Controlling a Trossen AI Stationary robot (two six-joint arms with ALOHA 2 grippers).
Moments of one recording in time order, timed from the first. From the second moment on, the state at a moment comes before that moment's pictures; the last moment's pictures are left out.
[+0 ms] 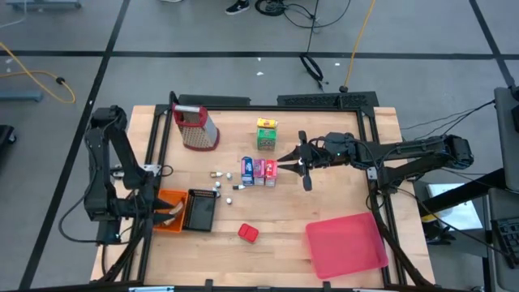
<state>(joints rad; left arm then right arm) -1.51 1.02 0.63 -1.14 -0.98 -2.05 -0.04 1.20 0.81 0.18 -0.11 -0.03</state>
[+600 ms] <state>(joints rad) -0.91 1.09 0.63 -0.28 -0.72 -0.70 -0.04 1.20 0.81 0.18 -0.11 -0.01</state>
